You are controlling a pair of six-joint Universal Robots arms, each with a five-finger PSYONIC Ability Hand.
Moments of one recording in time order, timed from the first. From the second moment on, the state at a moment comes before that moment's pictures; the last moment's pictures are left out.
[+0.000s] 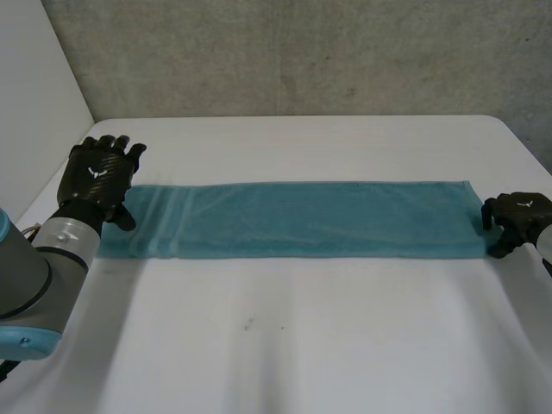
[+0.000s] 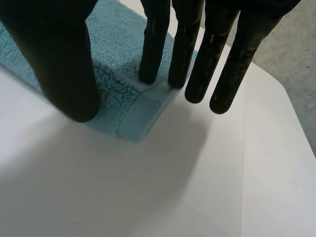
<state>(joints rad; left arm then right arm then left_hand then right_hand) 4.53 -1.85 -1.87 3.75 -1.44 3.58 1.42 -0.89 1.42 -0.08 1.21 2.61 0.20 0.21 0.22 0.21 0.05 0.60 0.70 0.70 0.69 0.49</state>
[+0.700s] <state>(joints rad) 4.53 -1.84 -1.87 3.74 -1.45 3.58 1.47 -1.01 1.17 -0.08 1.46 2.46 0.20 0.21 0.22 0.21 0.05 0.96 1.18 1.18 1.19 0.98</state>
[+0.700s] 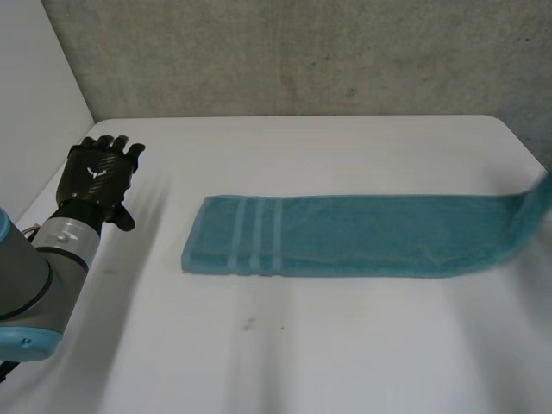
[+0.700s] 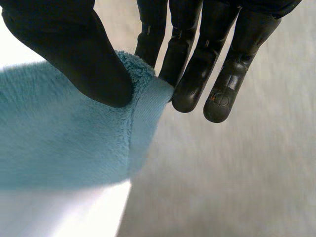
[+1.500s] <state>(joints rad) 4.48 -1.84 -1.87 3.74 -1.48 3.58 2.38 -0.78 1.01 -0.30 1.57 2.52 0.20 0.21 0.22 0.21 0.05 0.20 0.22 0.21 0.23 0.06</state>
